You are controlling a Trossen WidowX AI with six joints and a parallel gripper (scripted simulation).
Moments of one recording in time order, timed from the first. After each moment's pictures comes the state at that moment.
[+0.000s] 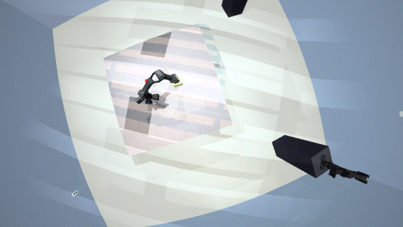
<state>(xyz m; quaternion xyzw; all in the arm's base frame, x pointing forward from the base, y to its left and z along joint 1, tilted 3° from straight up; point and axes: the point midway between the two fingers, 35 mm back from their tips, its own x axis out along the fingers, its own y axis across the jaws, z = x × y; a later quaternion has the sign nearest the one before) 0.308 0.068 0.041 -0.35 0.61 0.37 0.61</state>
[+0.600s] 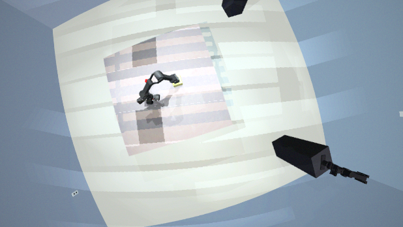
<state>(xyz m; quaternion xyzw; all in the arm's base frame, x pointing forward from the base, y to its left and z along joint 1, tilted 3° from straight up) 0.309 0.069 0.016 -0.35 0.60 0.37 0.61</state>
